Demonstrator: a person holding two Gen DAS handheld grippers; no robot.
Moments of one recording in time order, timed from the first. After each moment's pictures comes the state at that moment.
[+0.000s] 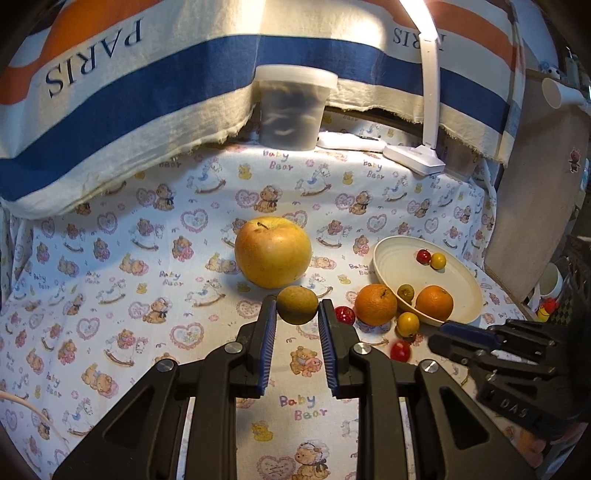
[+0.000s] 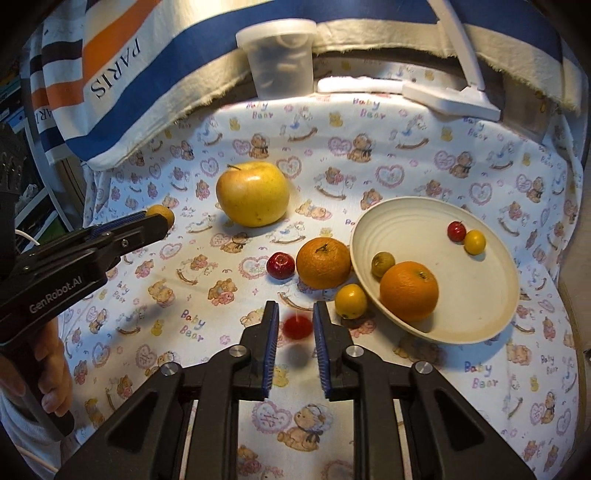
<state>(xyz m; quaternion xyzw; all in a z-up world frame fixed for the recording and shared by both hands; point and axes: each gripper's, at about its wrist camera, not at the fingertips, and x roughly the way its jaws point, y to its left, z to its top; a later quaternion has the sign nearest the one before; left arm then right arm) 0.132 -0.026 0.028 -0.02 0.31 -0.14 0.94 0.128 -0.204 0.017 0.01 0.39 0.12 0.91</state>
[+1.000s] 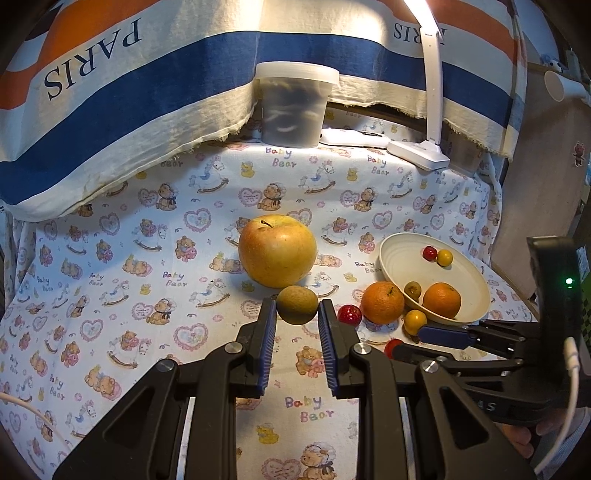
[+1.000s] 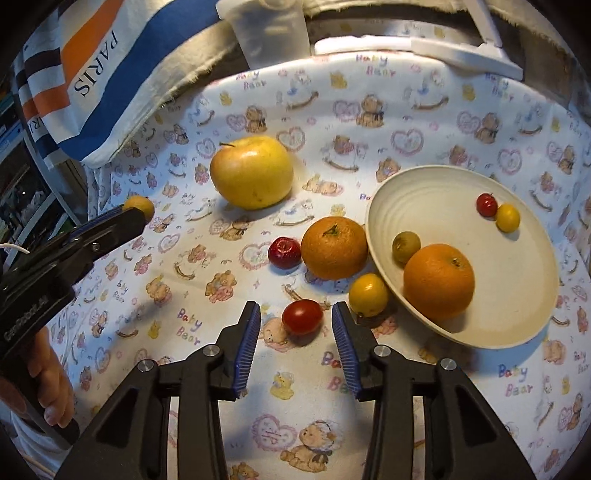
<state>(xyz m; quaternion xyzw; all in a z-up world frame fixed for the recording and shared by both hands) 0.136 -0.025 0.022 -0.01 0.31 -0.13 0.94 0.165 -0.200 -0.016 0.04 0.45 0.14 0.88</state>
